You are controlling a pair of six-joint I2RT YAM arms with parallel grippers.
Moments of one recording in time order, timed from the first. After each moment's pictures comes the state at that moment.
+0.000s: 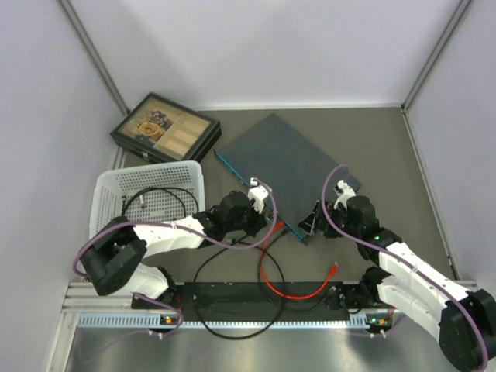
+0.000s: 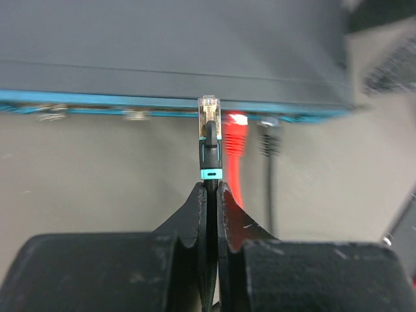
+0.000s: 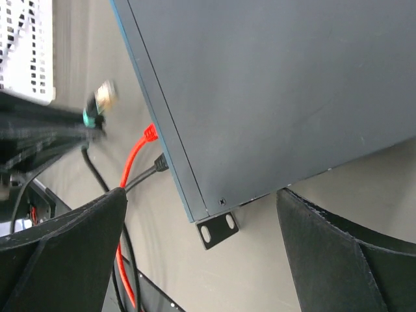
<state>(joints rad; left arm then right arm) -0.90 1.41 0.63 0.20 0.12 -0.21 0.42 0.82 0.30 -0.08 -0.31 0.60</state>
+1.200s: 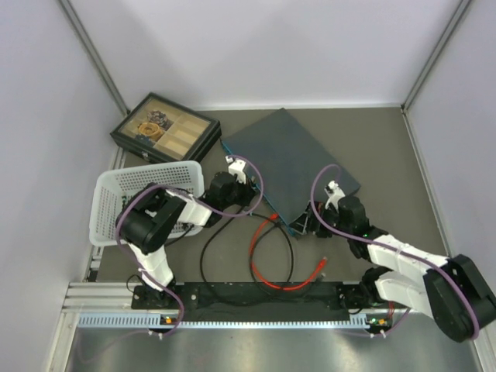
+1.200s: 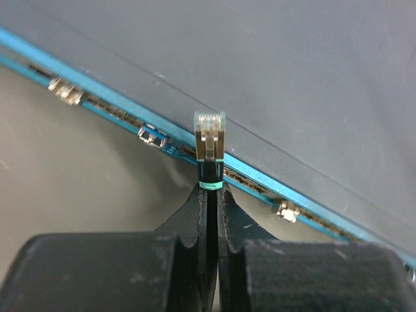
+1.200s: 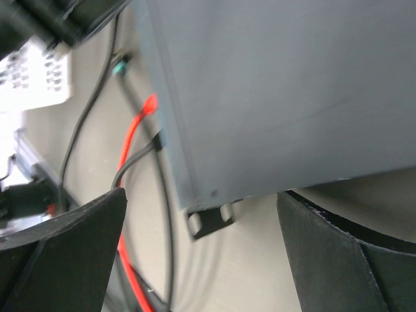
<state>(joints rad) -0.60 1.79 0.65 0.70 0.12 -0.33 0.46 1.04 0.24 0.23 -0.36 0.68</state>
